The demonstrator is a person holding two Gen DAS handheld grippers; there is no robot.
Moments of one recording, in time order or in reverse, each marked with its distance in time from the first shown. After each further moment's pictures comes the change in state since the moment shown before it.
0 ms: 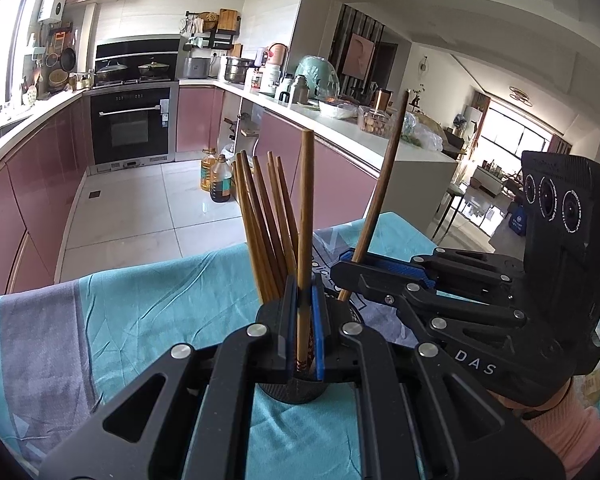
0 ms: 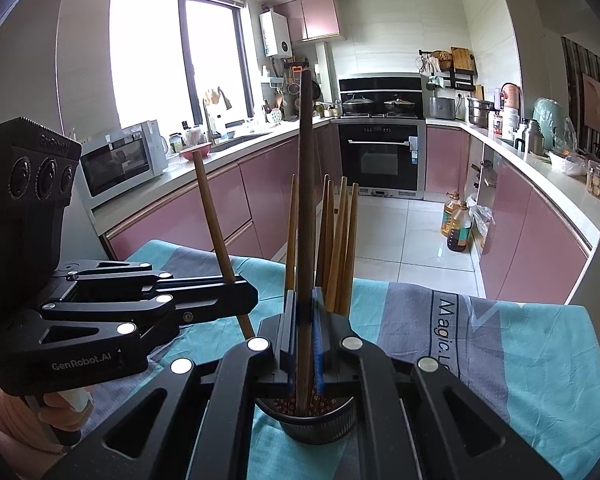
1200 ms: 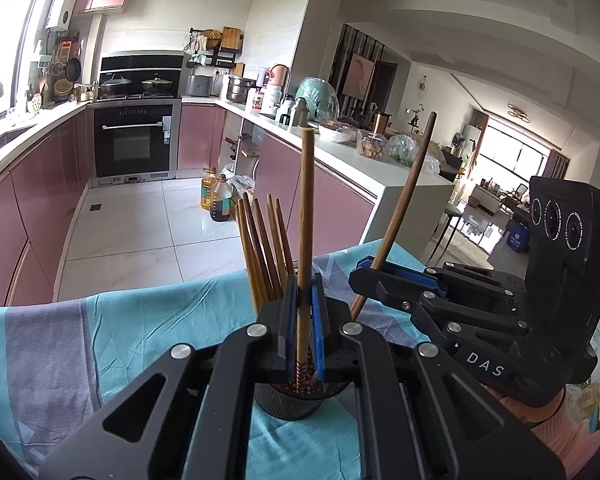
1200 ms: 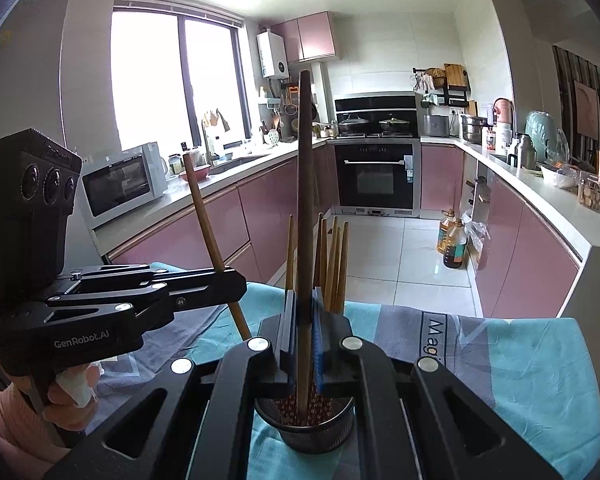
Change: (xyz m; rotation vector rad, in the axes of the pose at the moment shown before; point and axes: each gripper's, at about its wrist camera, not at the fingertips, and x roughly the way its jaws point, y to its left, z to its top) left arm -0.039 -0.005 0.005 -0.011 -0.078 -0.005; right arm -0.023 0.000 0.014 0.011 -0.077 -0.012
